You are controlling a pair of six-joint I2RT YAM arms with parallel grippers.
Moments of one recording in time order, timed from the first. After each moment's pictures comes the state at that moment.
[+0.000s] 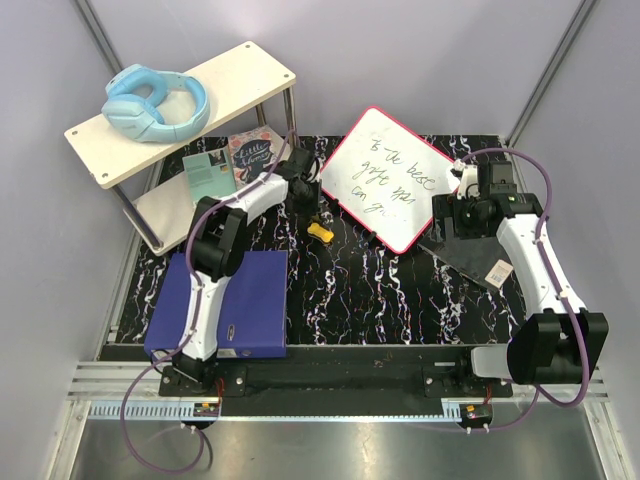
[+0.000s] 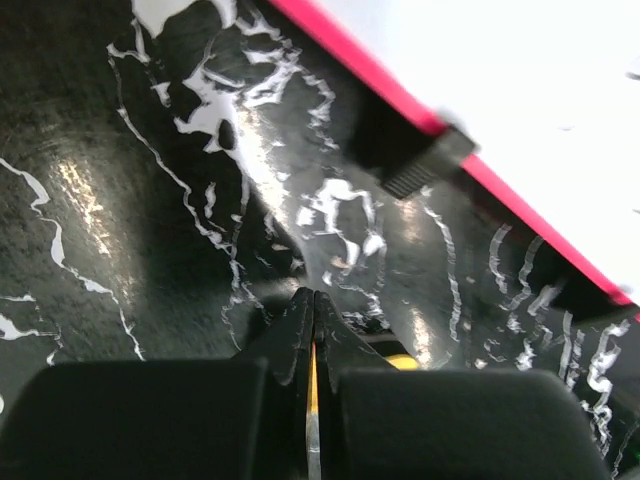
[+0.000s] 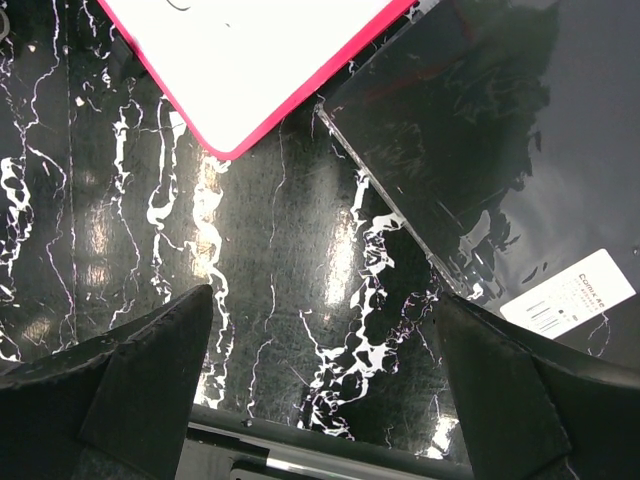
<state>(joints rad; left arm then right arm) -0.45 2.25 1.80 -0.60 0.22 -0.39 0.01 1.34 1.21 -0.87 -0.18 -0.08</state>
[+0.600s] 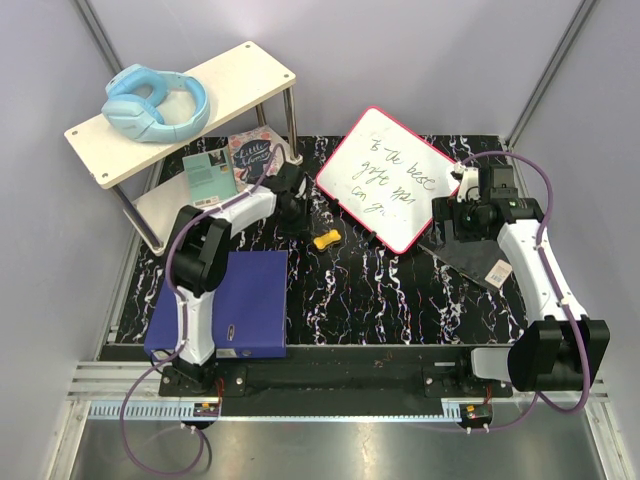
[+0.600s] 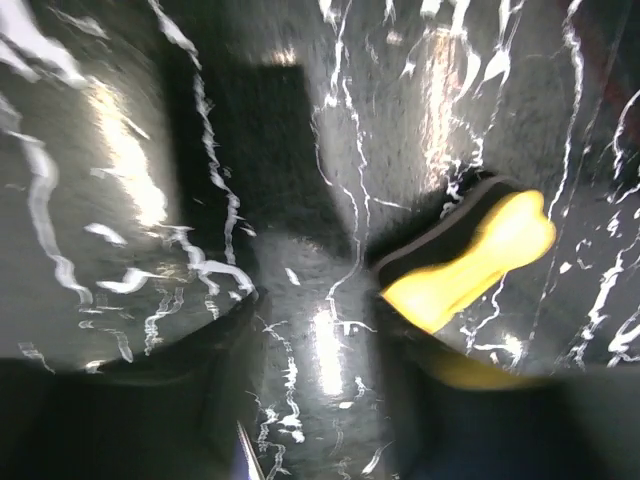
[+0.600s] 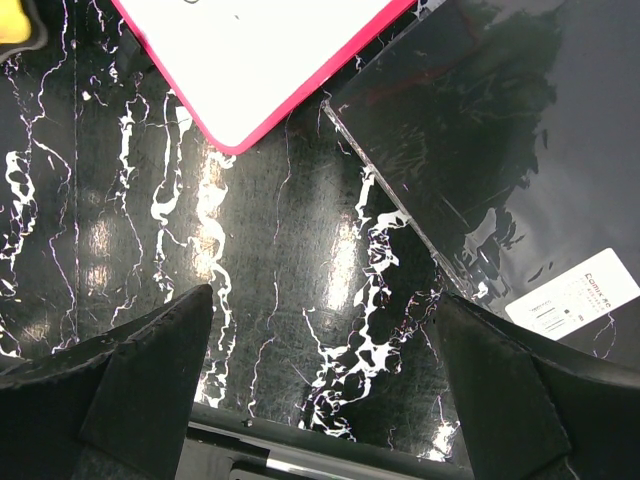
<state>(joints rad) -0.45 2.05 1.50 -0.64 0.14 -0.43 0.01 1.30 1.17 -0.86 -0.20 -0.08</state>
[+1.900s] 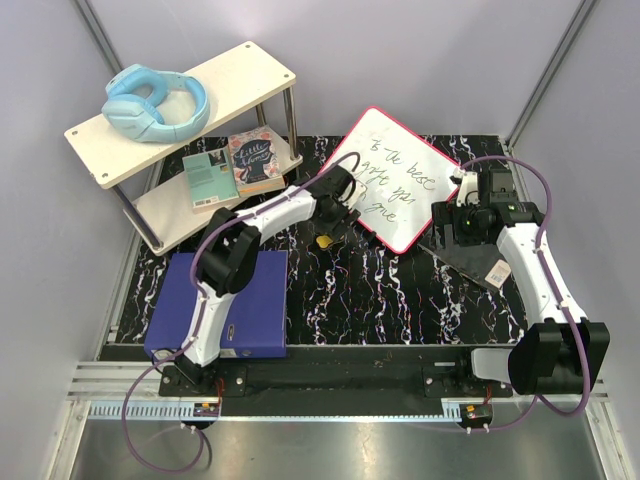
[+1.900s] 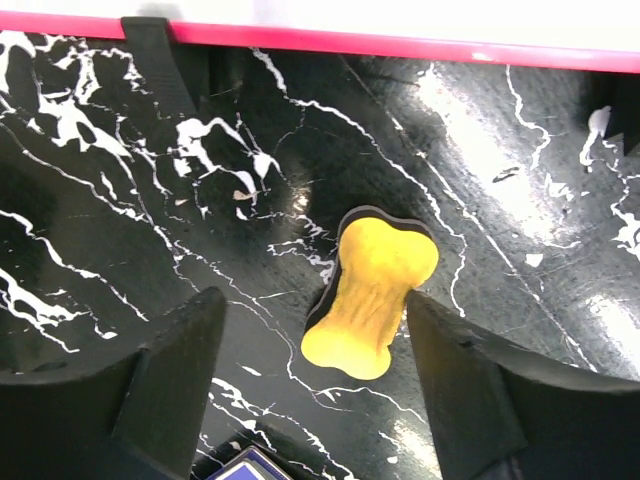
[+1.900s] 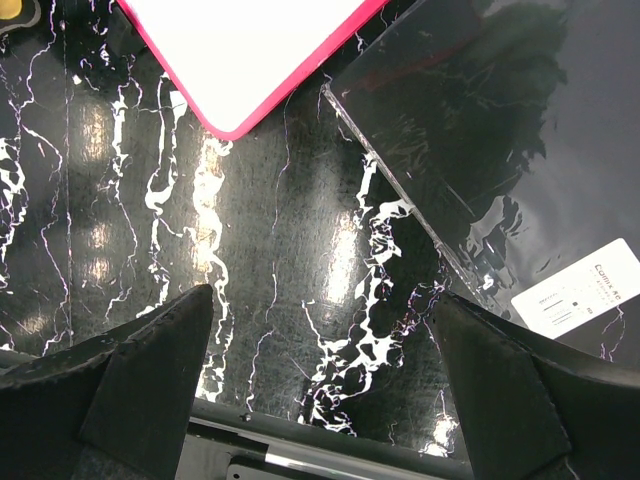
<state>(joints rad) -0.66 2.18 1.76 -0.69 -0.04 0.12 0.01 1.28 1.14 -0.85 -0.20 -0.09</state>
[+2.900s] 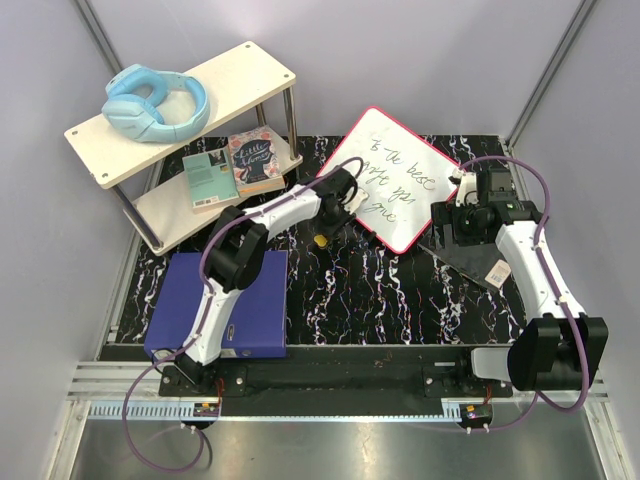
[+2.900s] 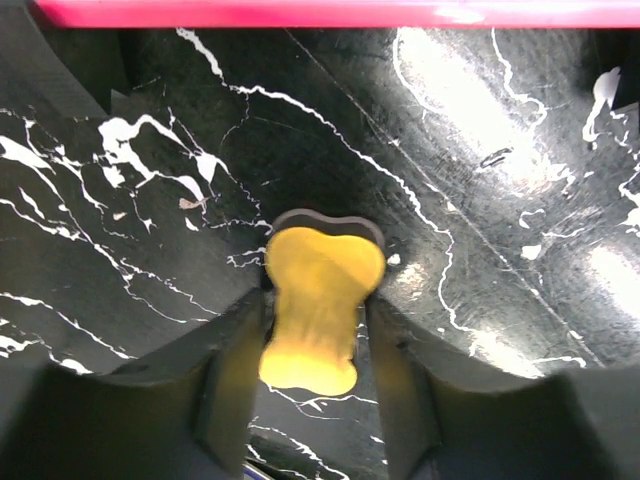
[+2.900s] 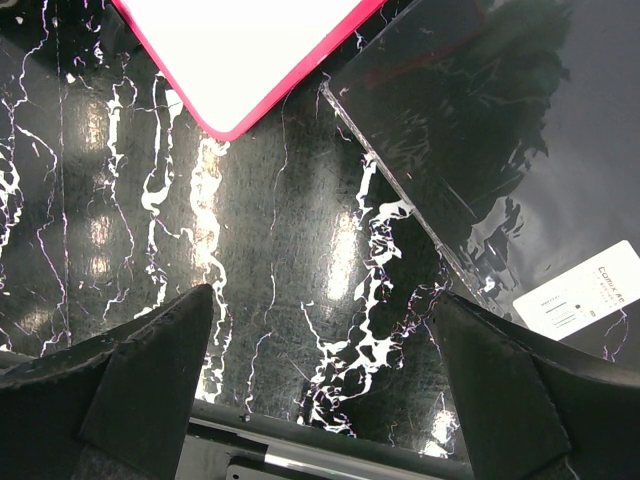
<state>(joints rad) -0.66 2.26 1.84 -0.78 0.02 0.15 0.01 1.30 1.14 -0.85 -0.20 -0.09</state>
